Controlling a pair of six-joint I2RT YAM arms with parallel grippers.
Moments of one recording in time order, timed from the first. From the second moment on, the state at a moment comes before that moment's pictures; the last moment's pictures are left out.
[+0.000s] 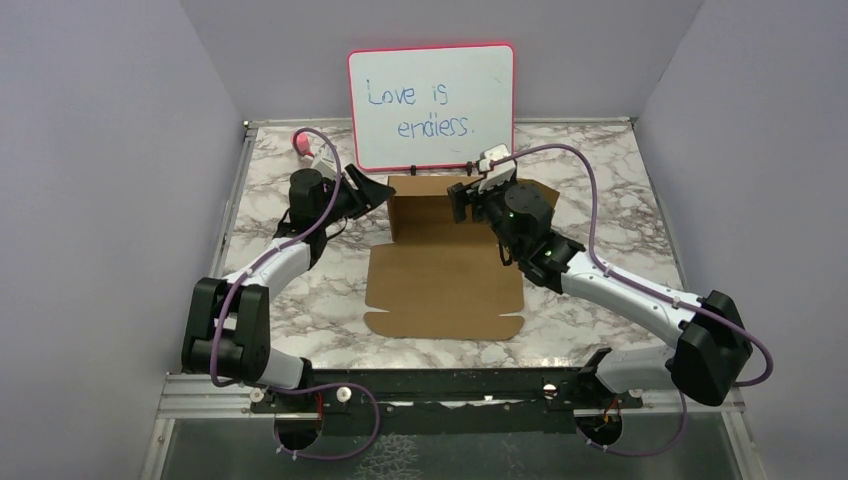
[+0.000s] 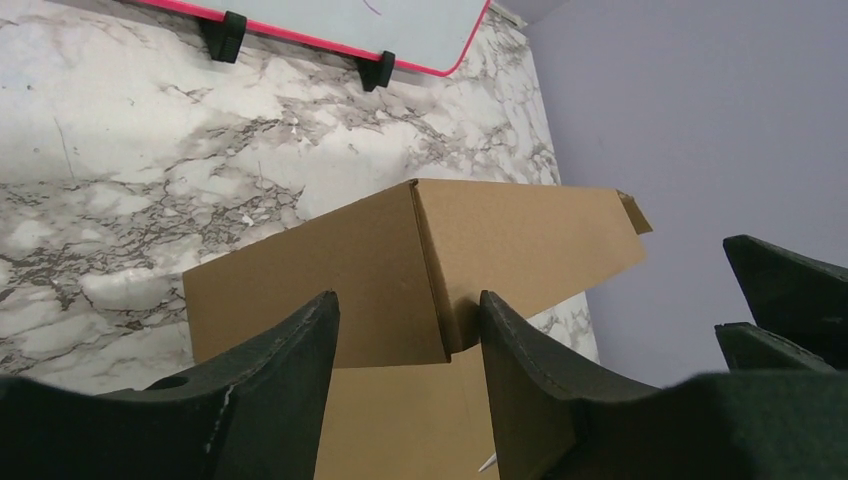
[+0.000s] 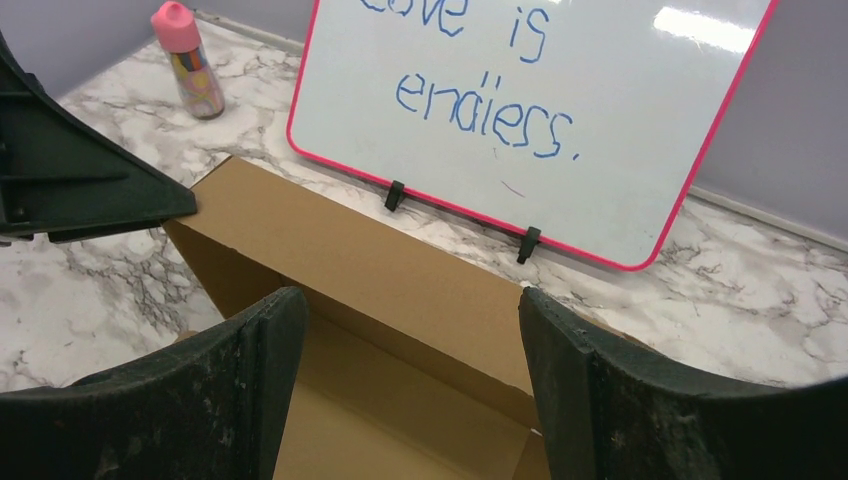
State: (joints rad) left arm -0.17 1.43 0.76 0.41 0.49 -0.81; right arm 0.78 1.30 0.92 0.31 0.35 -0.07
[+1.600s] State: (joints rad) left arm -0.16 1.34 0.63 0.49 0.51 -0.88; right arm 0.55 1.33 0.96 0.15 0.27 0.27
